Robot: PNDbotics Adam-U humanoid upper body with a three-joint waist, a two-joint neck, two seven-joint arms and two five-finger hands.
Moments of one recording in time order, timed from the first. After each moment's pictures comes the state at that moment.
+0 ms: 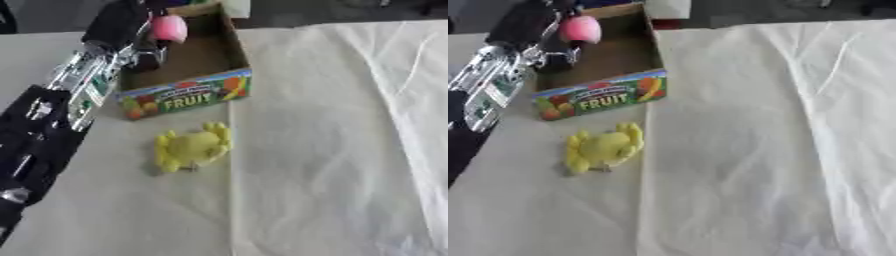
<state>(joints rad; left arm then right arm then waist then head) -1.11 0.43 -0.31 -1.11 -1.12 0.11 -0.09 -0.44 -0.57 -0.04 -1.98 0.06 -0.07 -0.64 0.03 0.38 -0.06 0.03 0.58</state>
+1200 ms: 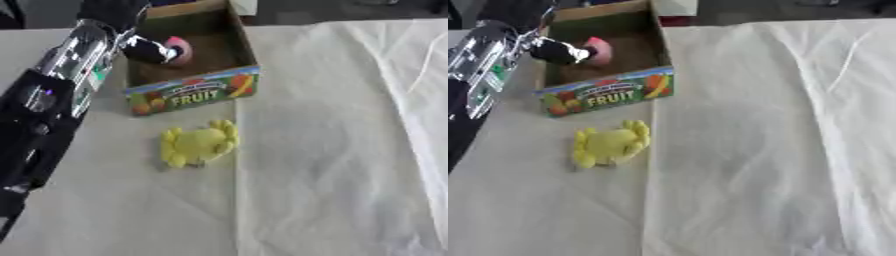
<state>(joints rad) -1.12 0.46 -0.28 -1.33 -1.21 0.22 -0.23 -0.41 -0.57 -0.05 -1.98 0.06 -0.06 -0.65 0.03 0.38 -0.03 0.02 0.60</state>
